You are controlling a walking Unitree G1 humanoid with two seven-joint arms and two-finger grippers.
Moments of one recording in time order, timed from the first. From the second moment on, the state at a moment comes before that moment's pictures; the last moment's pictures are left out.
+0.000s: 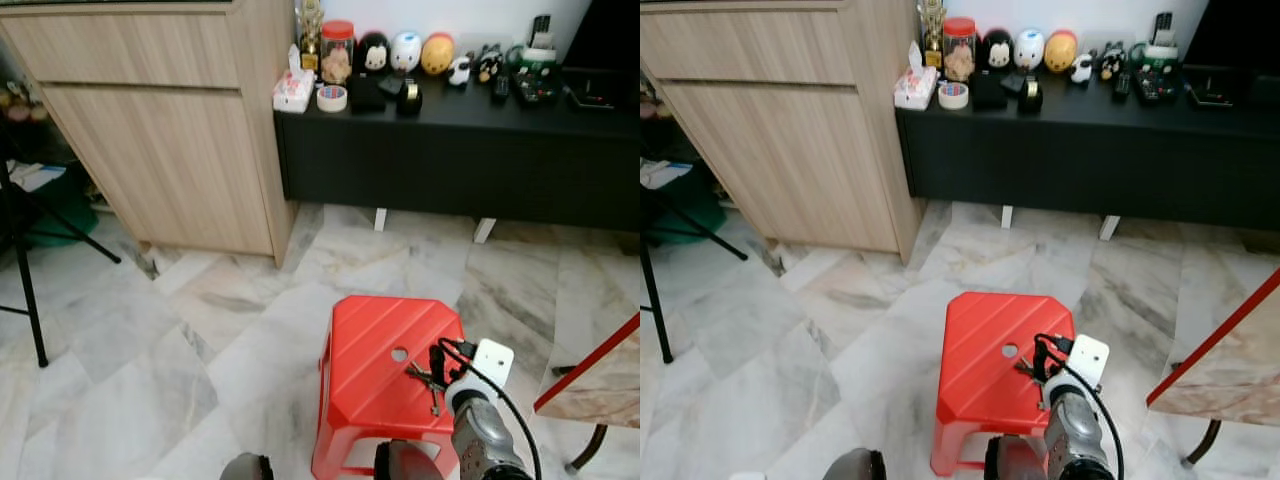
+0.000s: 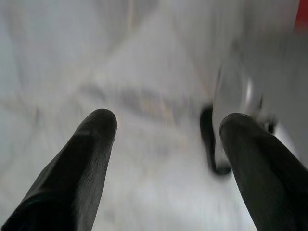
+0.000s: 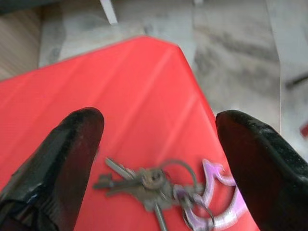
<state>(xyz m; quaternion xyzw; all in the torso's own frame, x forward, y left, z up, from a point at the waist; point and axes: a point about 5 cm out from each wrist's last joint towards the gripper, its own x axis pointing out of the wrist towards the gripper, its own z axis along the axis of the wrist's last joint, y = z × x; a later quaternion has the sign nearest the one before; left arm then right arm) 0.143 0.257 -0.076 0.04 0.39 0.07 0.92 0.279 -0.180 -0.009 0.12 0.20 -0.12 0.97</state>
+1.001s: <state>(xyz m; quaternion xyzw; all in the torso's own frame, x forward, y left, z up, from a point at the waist) 0.223 0.231 -0.012 0.04 0.17 0.02 0.99 0.284 -0.183 -0.009 0.24 0.20 -0.14 0.94</state>
